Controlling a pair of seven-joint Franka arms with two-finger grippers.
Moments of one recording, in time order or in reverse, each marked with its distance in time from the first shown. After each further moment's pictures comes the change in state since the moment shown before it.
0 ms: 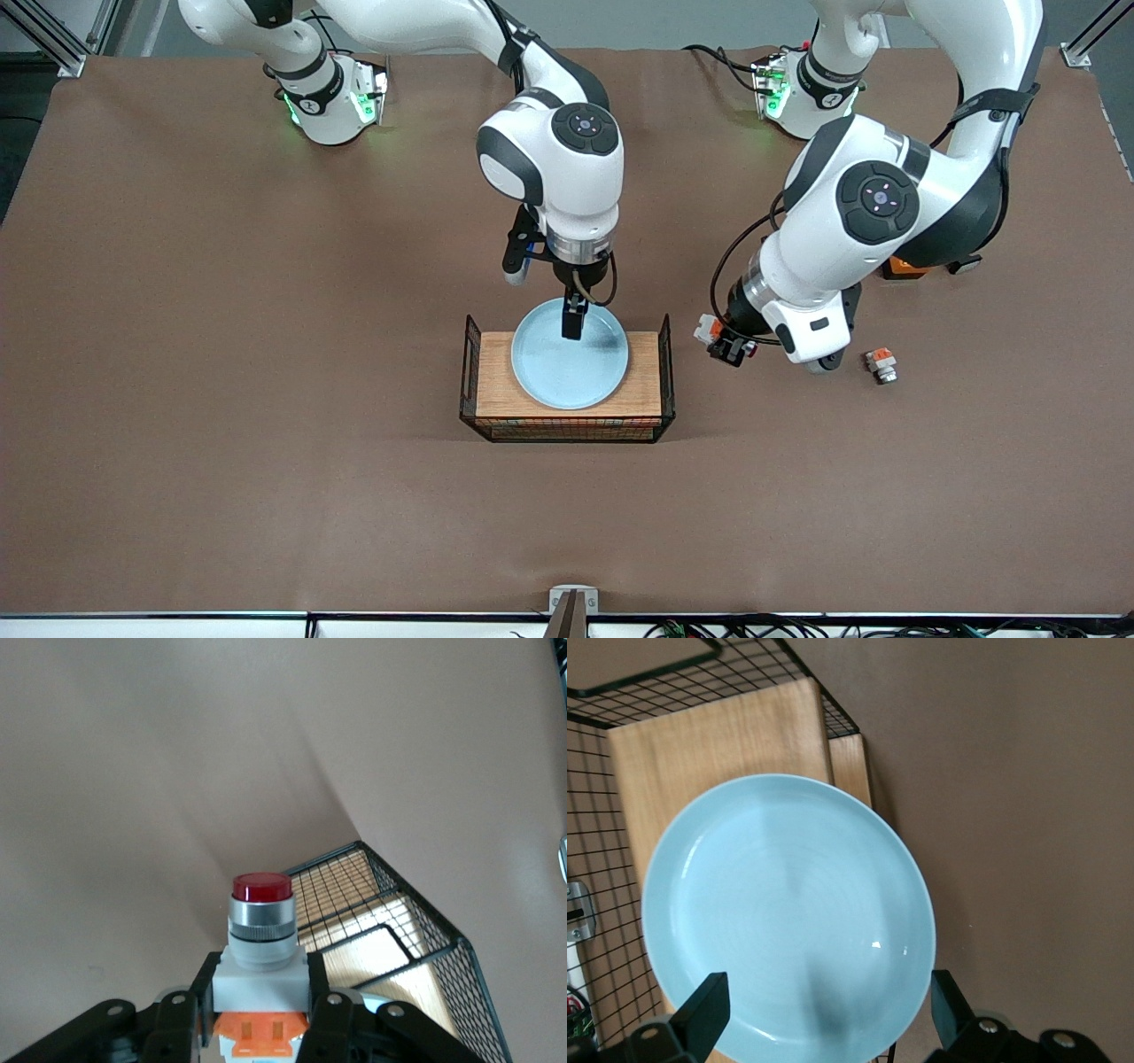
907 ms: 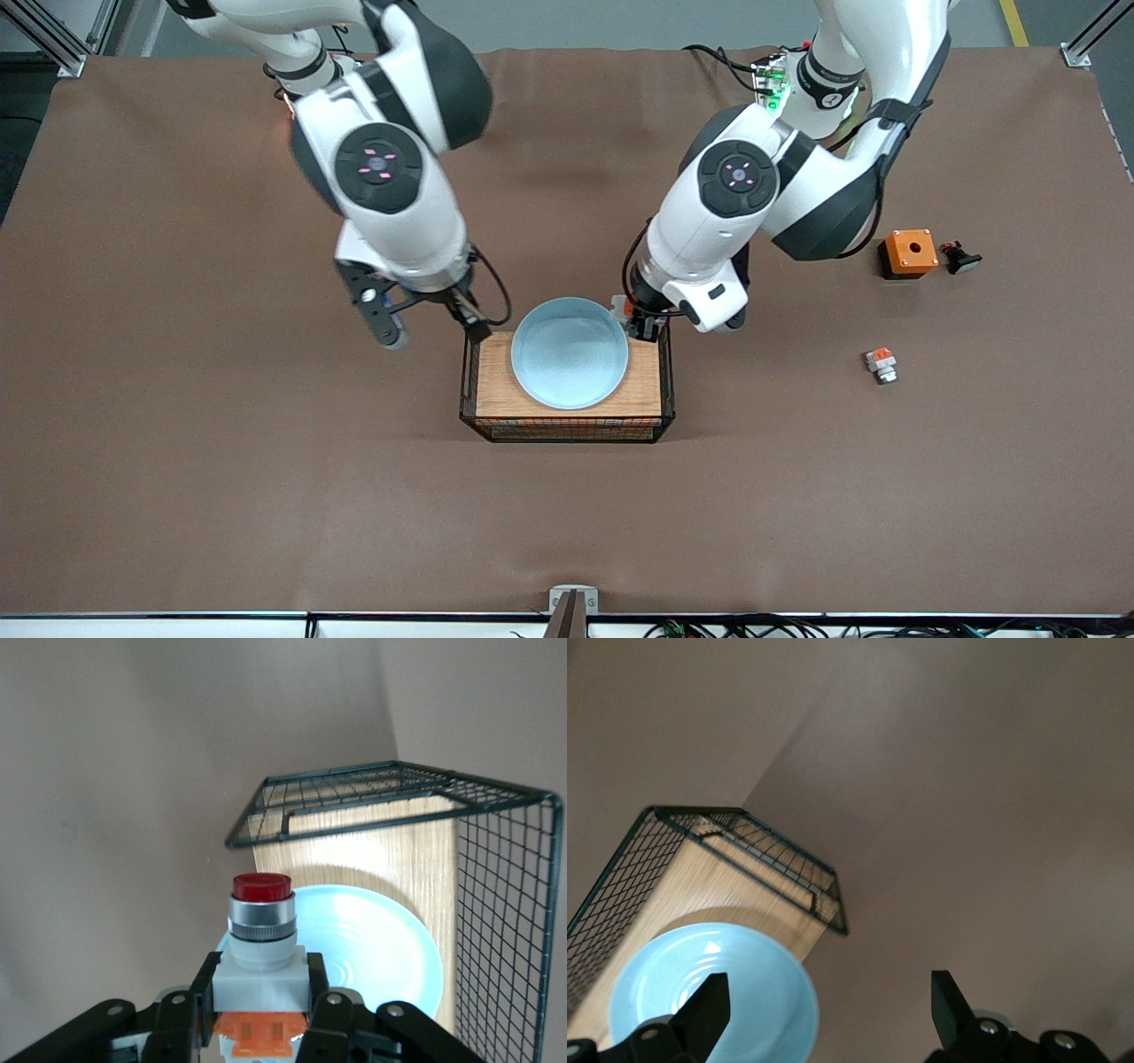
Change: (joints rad) left arm -0.205 0.119 0.030 0.124 0.004 0.010 -0.456; right arm -0.276 -0.130 -0.005 0.148 0.197 -0.493 -1.153
